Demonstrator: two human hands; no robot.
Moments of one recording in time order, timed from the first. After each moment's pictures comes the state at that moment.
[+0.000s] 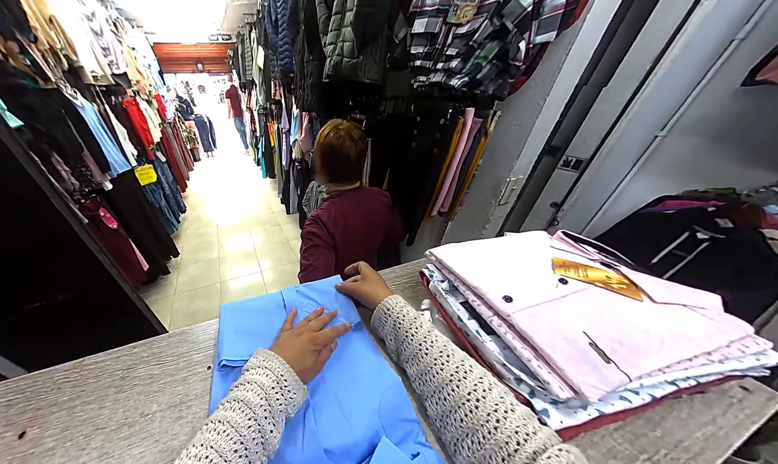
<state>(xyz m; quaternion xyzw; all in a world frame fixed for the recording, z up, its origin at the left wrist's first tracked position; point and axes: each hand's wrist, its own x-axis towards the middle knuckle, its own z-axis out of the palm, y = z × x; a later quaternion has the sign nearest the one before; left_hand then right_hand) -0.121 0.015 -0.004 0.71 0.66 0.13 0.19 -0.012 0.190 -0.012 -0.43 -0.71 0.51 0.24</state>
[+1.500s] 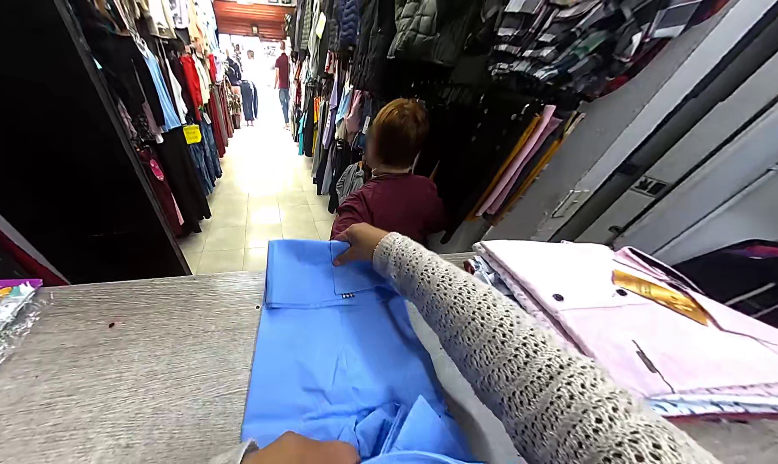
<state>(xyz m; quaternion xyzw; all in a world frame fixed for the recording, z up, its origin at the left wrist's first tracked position) -0.075 -0.181 0.062 0.64 0.61 0.17 0.43 -0.082 0.155 0.069 -0.12 -0.97 0.19 -0.03</state>
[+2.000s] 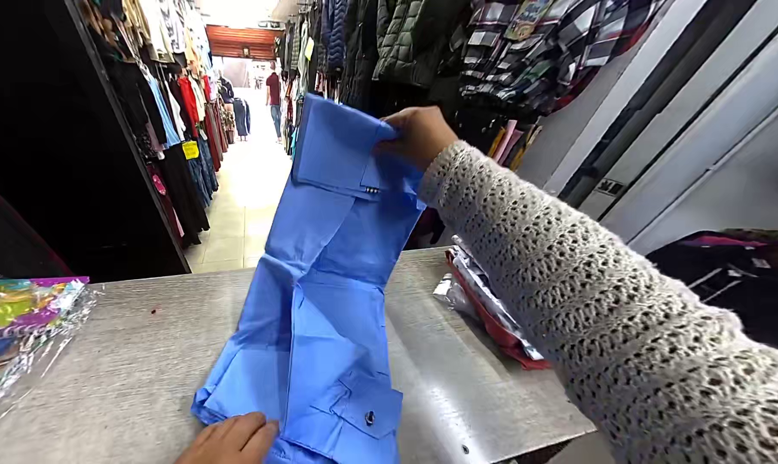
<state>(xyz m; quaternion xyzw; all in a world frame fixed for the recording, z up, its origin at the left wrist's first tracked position) -0.084 -0.308 0.015 0.66 0.71 0.22 0.06 -0.019 0.120 0.238 -0.17 -0.94 0.01 0.30</state>
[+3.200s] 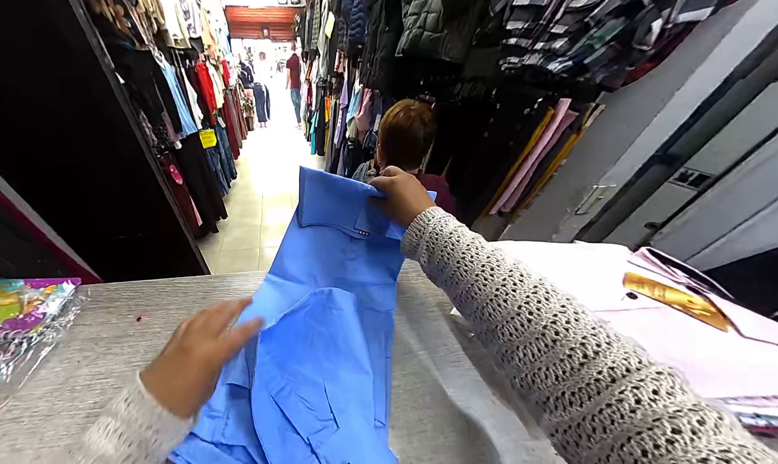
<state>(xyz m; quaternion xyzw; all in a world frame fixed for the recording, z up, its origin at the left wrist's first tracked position) -0.182 -0.205 0.014 0.66 0.70 0.22 -0.15 -0.052 0.182 0.128 -0.17 -0.95 0.06 0.24</state>
